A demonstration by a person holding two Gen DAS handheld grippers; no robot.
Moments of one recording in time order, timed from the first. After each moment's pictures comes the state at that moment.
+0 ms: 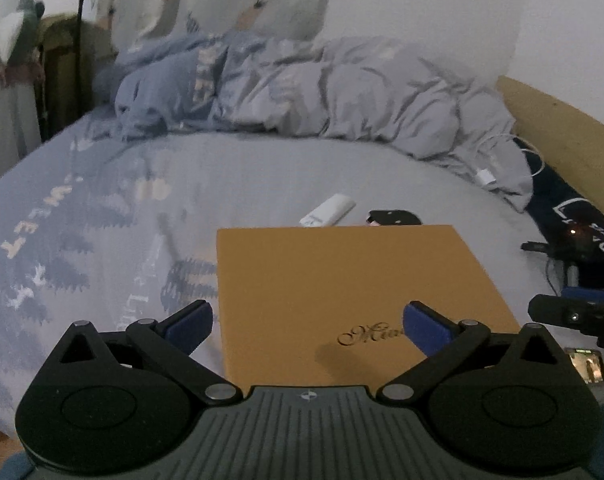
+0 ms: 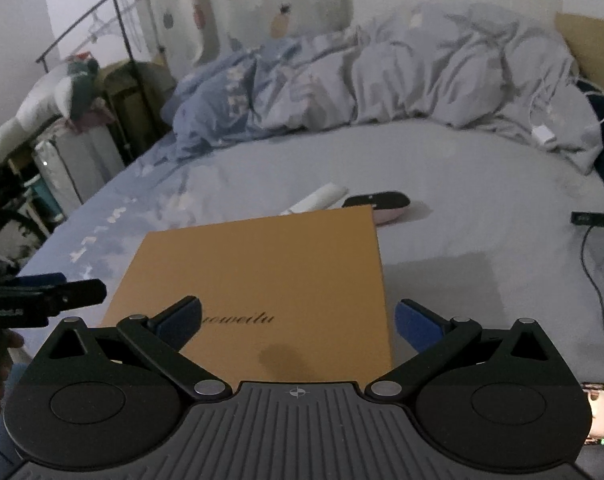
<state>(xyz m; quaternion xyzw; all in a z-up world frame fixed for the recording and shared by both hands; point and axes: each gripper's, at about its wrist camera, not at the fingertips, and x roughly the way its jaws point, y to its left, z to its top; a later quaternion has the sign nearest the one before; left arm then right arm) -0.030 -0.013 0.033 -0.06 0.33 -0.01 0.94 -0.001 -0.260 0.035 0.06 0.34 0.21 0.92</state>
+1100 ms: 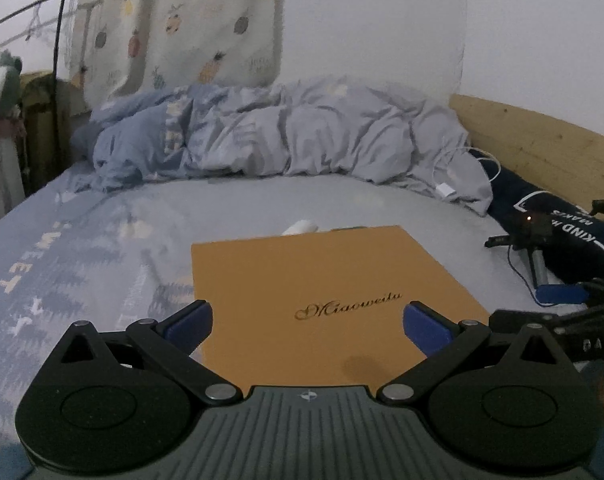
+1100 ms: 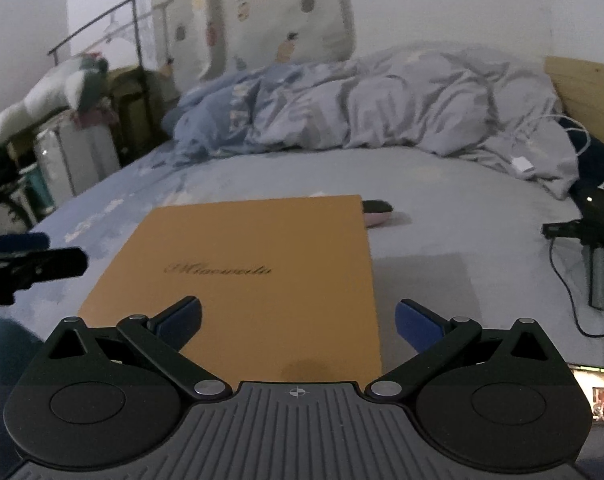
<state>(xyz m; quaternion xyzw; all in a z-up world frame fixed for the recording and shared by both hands) -0.080 -0.044 0.027 -0.02 0.25 -0.04 0.97 -0.068 -0.263 0.016 0.03 0.28 0.18 0.94</state>
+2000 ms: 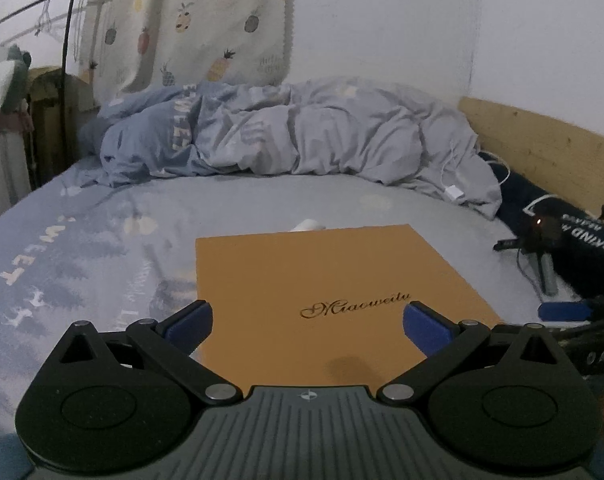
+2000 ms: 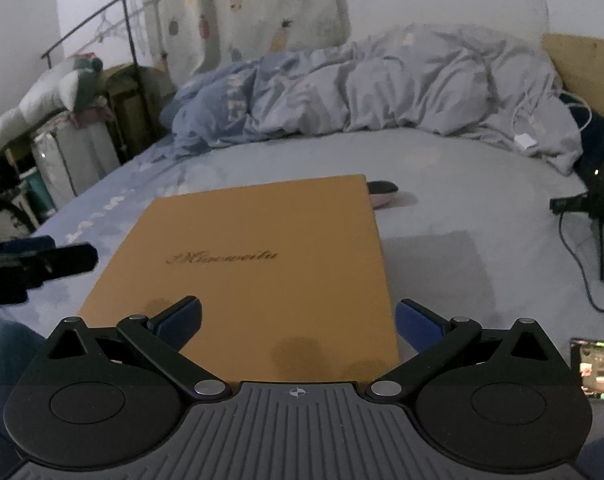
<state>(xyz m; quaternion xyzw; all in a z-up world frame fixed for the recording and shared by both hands) -0.079 -0.043 0.018 -0.03 0.26 -0.02 0.96 -0.066 -0.257 0.003 0.04 0.31 0.19 0.93</state>
